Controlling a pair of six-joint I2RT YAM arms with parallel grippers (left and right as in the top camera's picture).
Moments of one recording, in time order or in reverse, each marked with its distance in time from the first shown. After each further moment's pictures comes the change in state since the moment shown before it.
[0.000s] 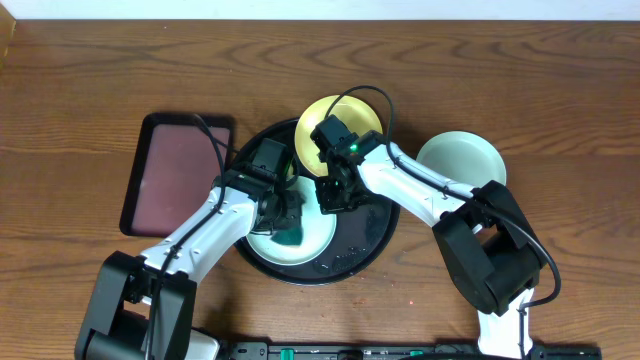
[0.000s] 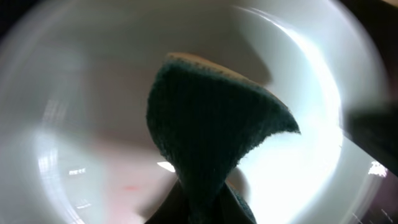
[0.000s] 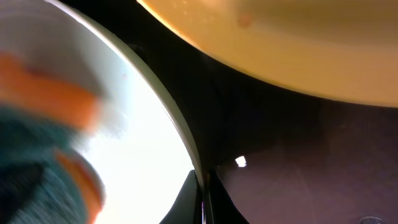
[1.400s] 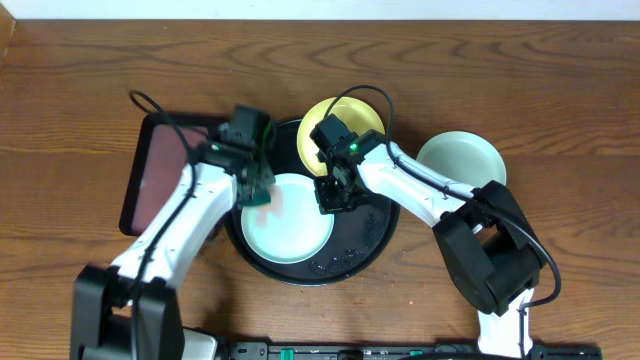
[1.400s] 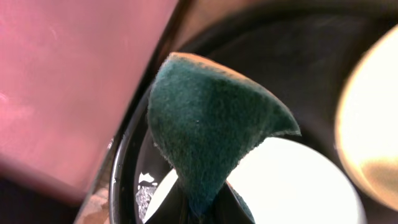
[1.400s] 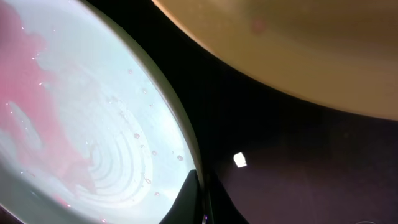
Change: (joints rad) left arm 0.114 -0.019 0.232 -0.164 -0.259 -0.187; right arm -0.002 0.000 0.007 -0.008 -0.019 0.000
